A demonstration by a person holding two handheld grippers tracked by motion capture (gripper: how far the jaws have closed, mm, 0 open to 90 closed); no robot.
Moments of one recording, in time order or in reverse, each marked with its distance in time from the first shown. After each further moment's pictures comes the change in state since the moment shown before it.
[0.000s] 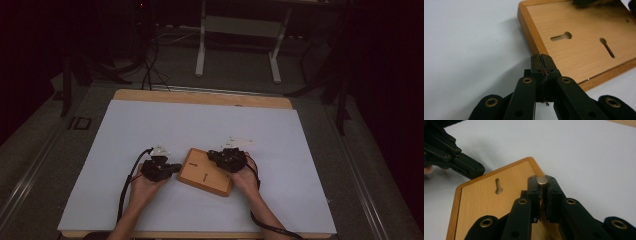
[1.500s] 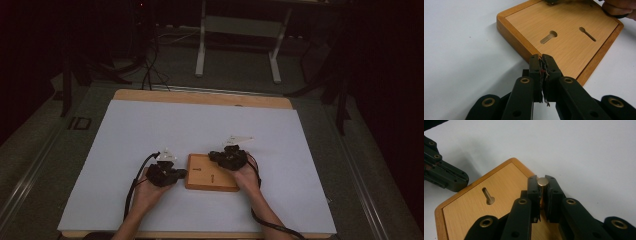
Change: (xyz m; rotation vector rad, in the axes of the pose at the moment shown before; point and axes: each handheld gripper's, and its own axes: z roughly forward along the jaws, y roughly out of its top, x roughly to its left) left arm -0.017 -0.002 0.003 0.020 -0.058 0.033; right arm -0.015 -0.005 0.008 0.054 0.032 0.063
